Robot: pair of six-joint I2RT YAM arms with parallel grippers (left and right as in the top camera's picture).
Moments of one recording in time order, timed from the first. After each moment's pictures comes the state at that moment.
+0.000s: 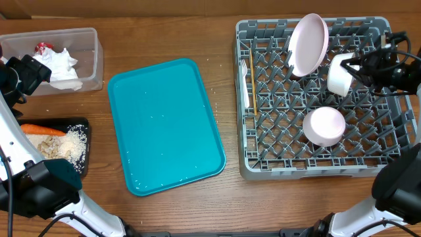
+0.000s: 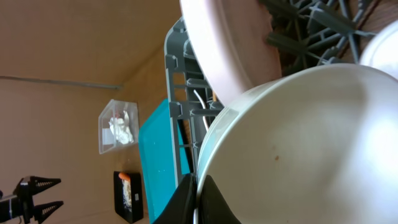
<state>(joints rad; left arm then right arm) 0.53 1.97 2.30 -1.69 0.02 -0.49 -0.47 1.84 1.64 -1.02 -0.98 0.07</state>
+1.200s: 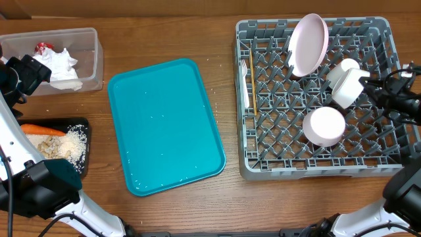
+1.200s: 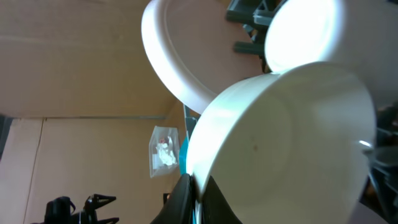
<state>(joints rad) 0.53 1.97 2.30 -1.69 0.02 -0.49 -0.69 1.84 1.37 -0.83 -1.22 0.10</state>
